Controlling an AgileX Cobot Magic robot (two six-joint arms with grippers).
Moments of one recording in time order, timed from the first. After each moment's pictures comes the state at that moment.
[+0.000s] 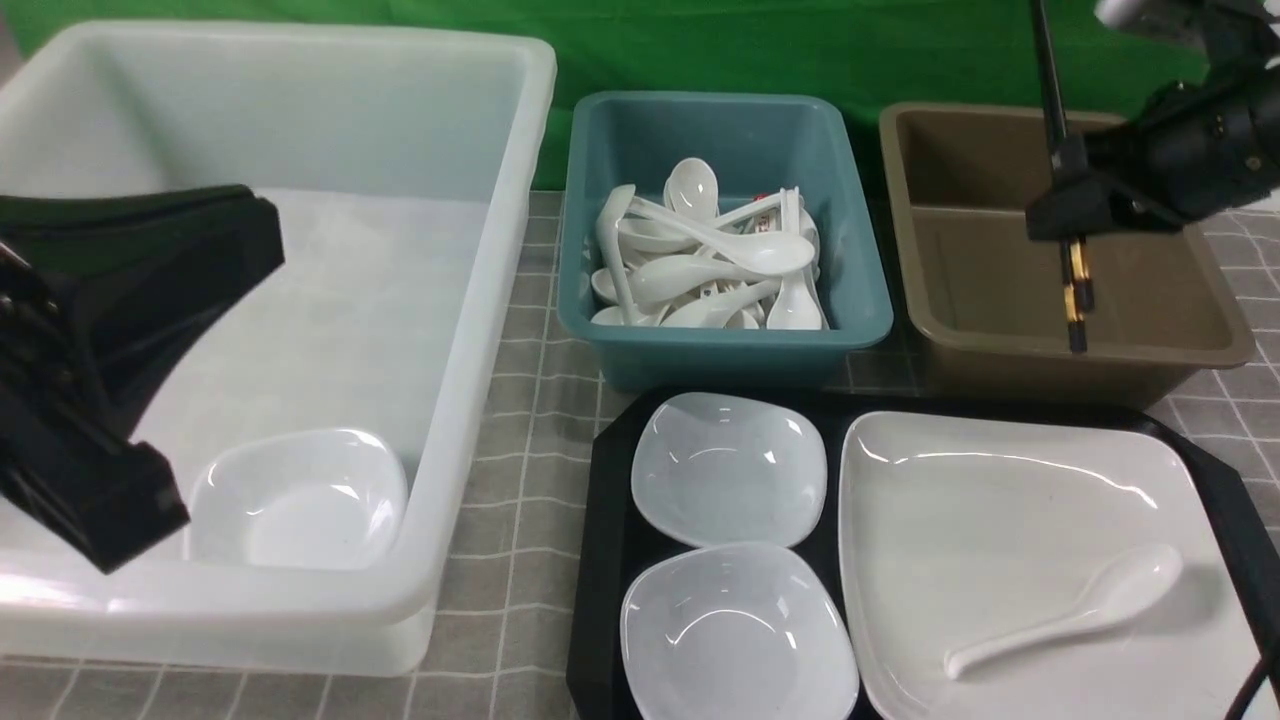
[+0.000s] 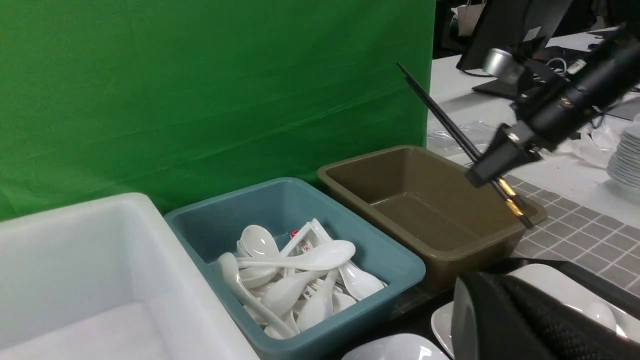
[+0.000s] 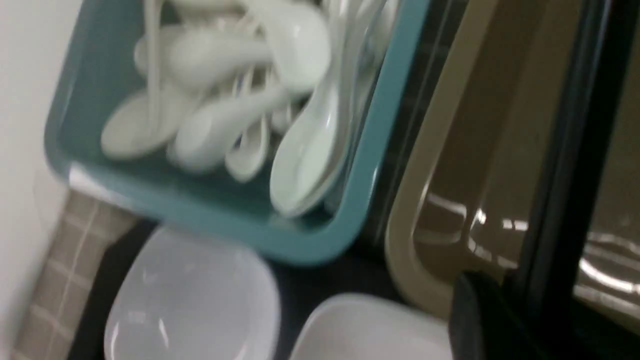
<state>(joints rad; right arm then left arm) -0.03 1.84 -1.61 0.60 0.79 -0.42 -0.46 0.63 -0.69 -0.61 0.28 0.63</state>
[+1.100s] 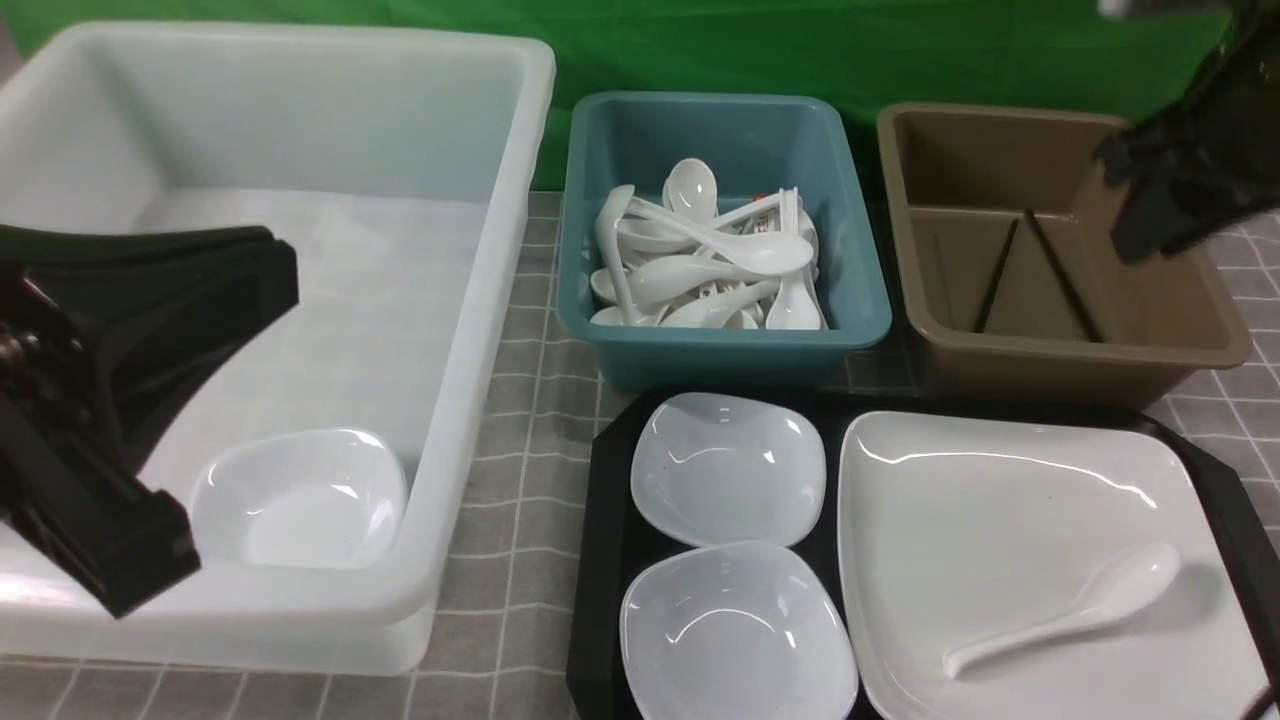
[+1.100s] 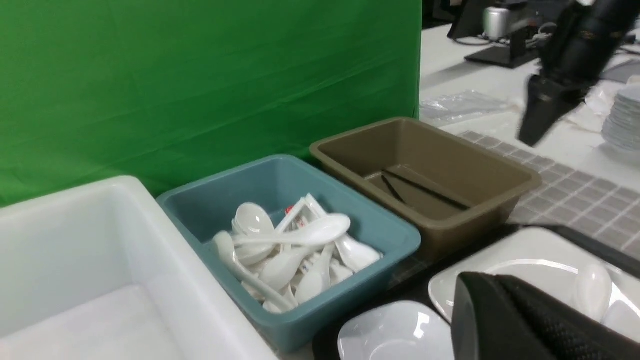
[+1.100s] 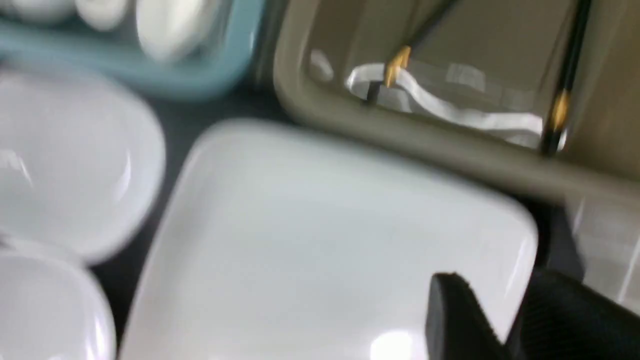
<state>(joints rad) 0.16 1.65 -1.59 0.00 1.16 -0.06 -0.46 0.63 -0.69 -0.56 0.34 0.63</state>
